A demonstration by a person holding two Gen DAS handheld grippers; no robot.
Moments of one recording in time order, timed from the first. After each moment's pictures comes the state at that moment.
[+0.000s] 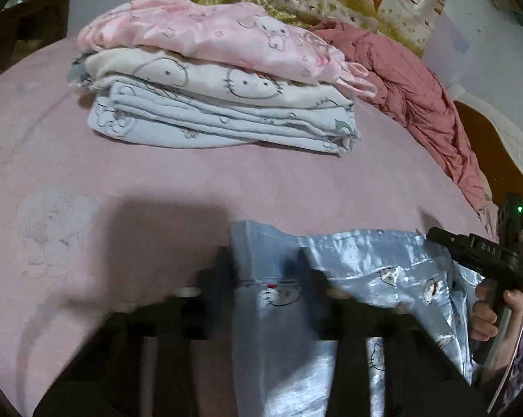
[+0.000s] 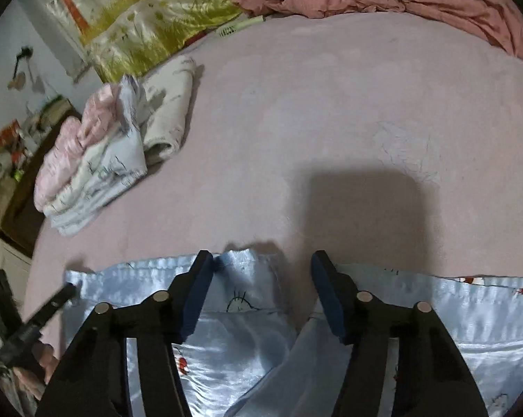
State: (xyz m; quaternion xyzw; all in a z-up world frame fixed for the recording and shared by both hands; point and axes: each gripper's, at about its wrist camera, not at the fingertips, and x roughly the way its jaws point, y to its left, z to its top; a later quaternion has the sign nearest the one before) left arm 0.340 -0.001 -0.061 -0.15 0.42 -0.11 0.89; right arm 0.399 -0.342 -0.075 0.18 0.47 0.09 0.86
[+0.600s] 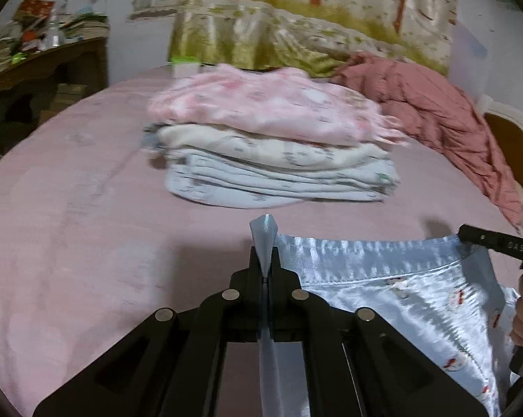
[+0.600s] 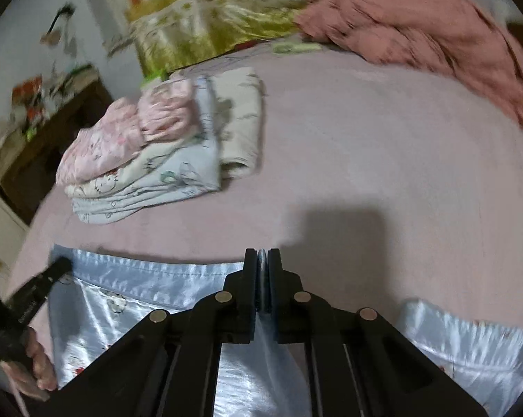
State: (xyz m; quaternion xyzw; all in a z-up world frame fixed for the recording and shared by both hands) left arm 0.334 0.038 -0.024 -0.08 0.36 0.02 0.93; right arm 0.408 -0.251 -0.018 0.06 0.43 0.12 0.89
